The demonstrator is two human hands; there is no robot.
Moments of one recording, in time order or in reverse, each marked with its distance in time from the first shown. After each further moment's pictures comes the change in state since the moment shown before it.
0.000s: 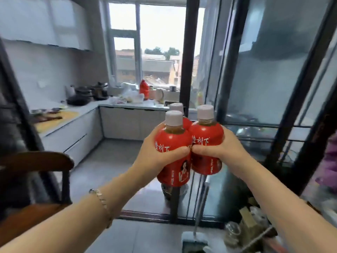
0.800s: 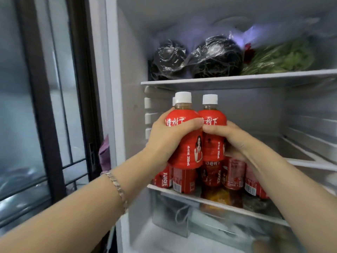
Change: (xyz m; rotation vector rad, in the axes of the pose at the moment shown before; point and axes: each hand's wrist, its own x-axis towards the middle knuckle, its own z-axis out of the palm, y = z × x) left_hand 0.084 0.081 0.582 -0.512 -1.032 -0.035; right_hand -0.264 -0.096 -0.446 -0.118 1.098 0.064
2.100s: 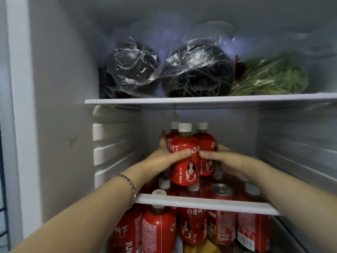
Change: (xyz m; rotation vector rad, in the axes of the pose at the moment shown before) left_hand 0.172 -0.086 0.028 0.272 -0.470 -0.048; right_hand 0.087 0.022 -0.099 -0.417 0.175 0.170
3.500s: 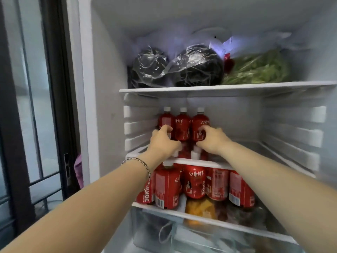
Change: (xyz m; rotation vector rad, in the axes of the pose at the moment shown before) left_hand -0.089 0.032 0.028 0.436 0.456 -0.173; right_hand -0.040 -0.017 0.041 -0.832 0.273 0.010
